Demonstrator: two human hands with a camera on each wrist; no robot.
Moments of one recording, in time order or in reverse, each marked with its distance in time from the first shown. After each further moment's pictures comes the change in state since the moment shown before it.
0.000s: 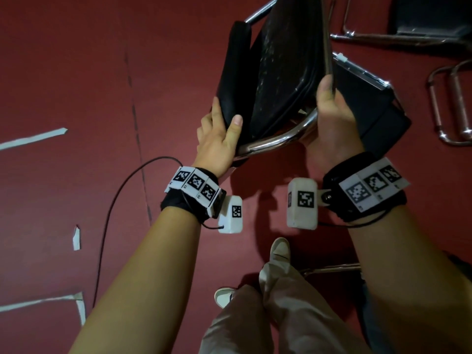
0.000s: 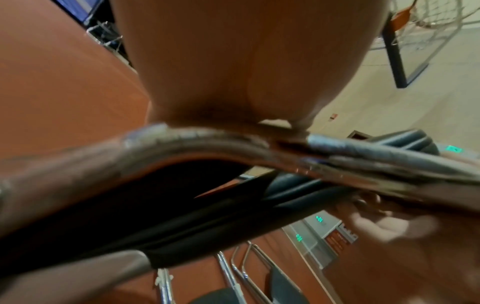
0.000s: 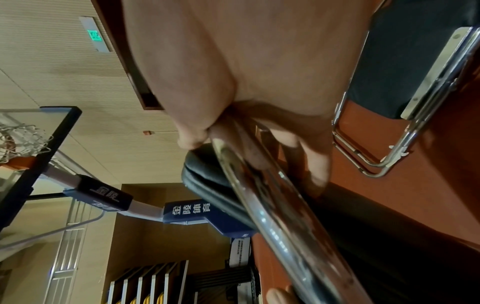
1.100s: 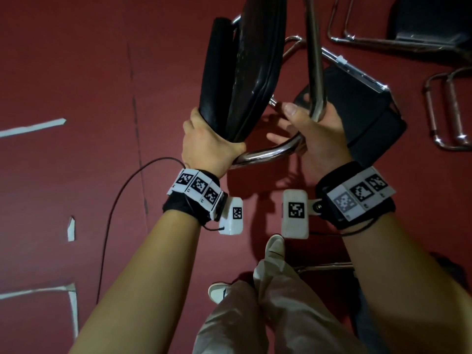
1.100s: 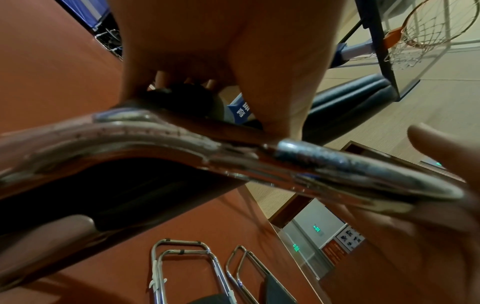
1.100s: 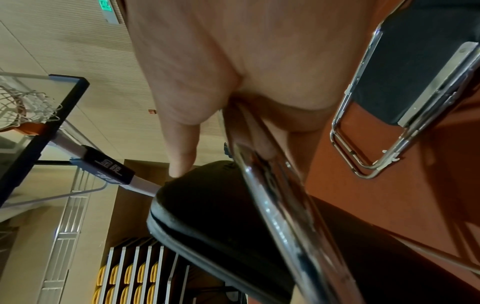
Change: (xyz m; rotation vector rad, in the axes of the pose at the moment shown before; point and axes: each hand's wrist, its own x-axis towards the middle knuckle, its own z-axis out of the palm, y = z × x) left_hand -0.029 -0.001 0.005 0.159 0.357 -0.174; right_hand -0.027 0.024 -0.006 0.095 -0.095 0.036
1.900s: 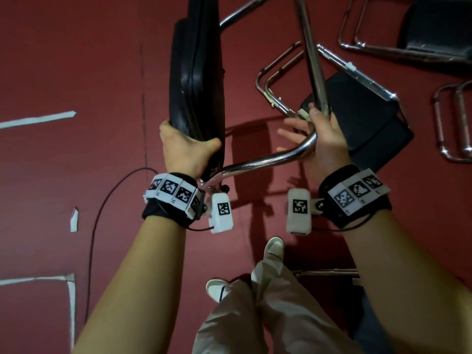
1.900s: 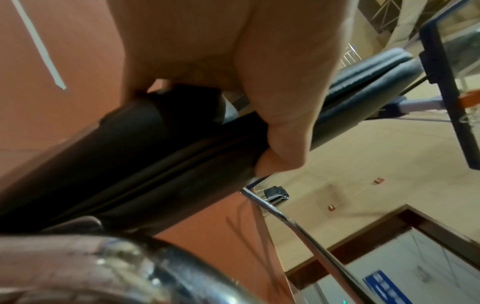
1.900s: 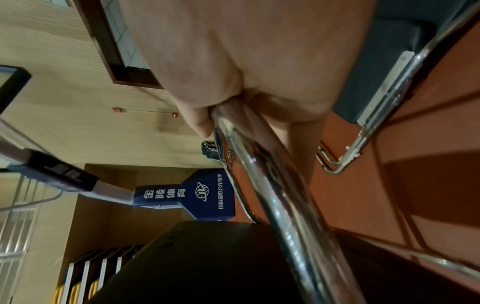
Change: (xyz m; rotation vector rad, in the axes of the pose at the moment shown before) left_hand 0.007 -0.048 -0.023 -0.337 0.087 -0.171; right_hand 0.005 0.010 -0.011 -0.094 0.053 0.063
